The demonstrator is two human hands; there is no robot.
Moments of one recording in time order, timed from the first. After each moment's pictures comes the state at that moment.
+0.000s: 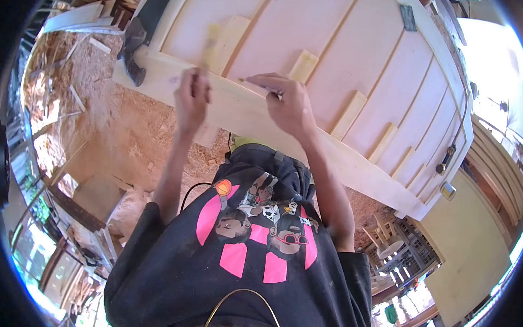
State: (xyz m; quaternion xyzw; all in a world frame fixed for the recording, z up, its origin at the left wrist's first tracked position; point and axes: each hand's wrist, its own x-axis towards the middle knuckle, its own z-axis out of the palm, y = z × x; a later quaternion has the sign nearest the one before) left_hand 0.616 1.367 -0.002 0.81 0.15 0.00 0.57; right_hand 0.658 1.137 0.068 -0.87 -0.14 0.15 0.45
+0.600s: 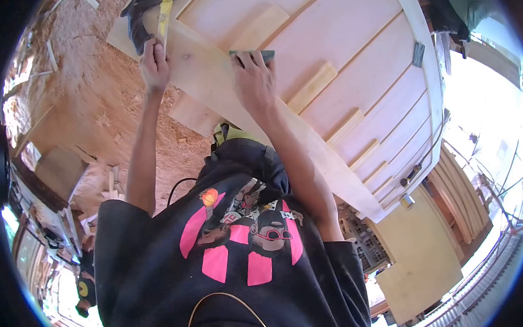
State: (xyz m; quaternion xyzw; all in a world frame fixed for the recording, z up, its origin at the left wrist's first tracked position) left_hand 0.619 1.504 -0.104 0.83 0.18 0.21 0.48; right_hand 0.662 1.251 -0.035 -0.95 -0.29 0.03 0.13
